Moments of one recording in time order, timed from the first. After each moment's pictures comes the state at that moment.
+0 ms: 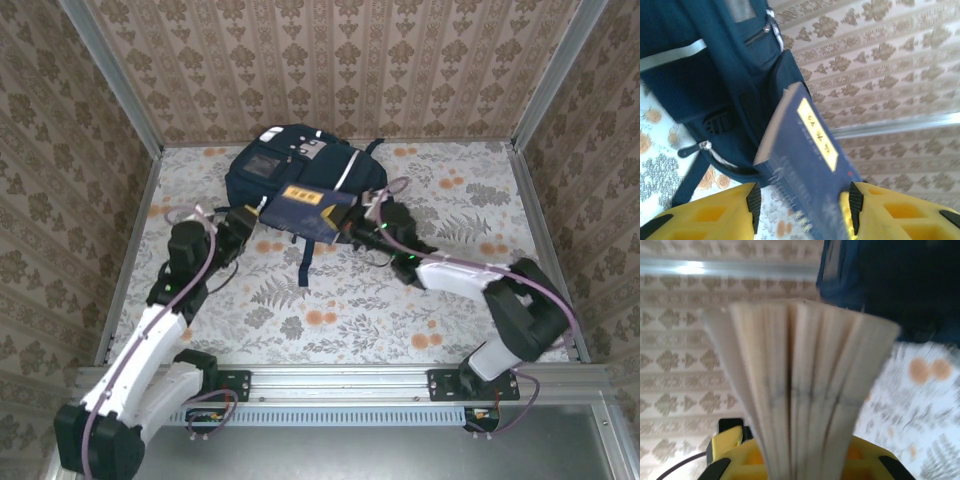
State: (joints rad) left arm -0.34 0.88 0.68 -0.09 0.26 -1.12; right arm 0.54 1.49 0.77 0.60 -0.31 1.41
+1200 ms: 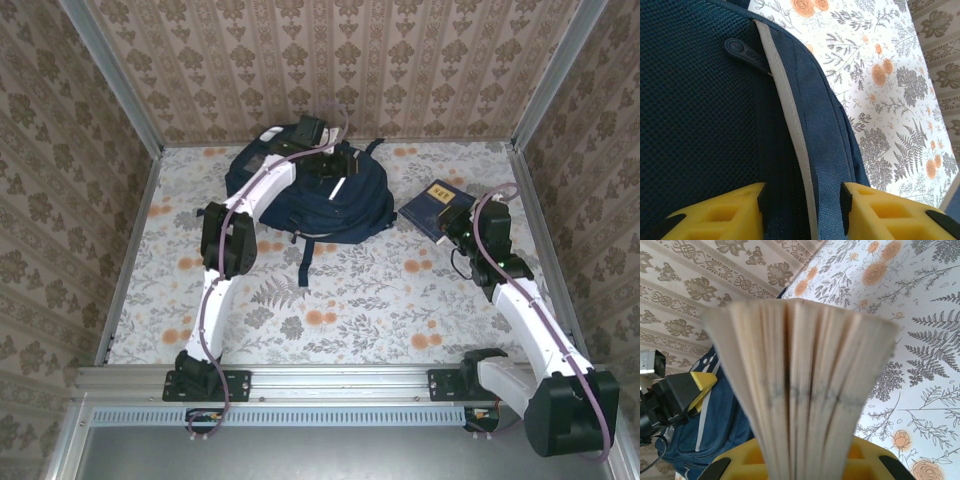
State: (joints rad) left arm -0.52 2.41 2.26 -0.63 0.47 -0.43; right arm 0.03 1.00 0.68 -0.16 -0.06 0.86
